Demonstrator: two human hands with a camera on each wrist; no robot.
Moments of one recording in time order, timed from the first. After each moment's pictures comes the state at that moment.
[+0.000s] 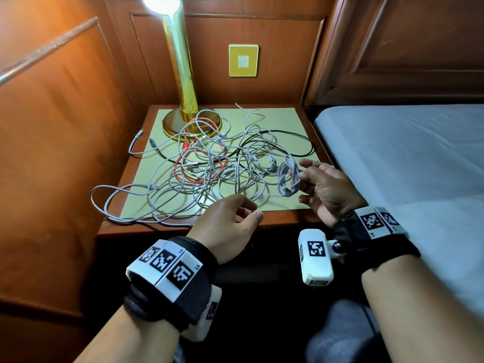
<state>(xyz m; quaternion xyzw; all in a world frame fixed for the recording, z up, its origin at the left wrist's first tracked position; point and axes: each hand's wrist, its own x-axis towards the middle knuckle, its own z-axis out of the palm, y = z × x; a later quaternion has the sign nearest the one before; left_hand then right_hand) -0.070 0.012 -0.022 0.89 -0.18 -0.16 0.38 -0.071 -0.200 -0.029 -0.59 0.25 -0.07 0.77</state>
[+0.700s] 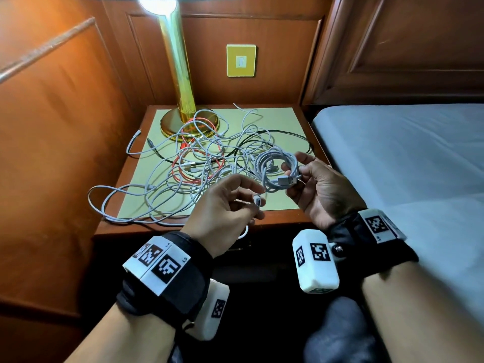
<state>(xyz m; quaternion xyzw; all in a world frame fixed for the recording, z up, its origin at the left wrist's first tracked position) -0.070 0.007 -0.018 0.74 -0.17 -0.16 0.63 -0.084 -0.182 -0.008 -0.46 0.19 -0.07 0.86</state>
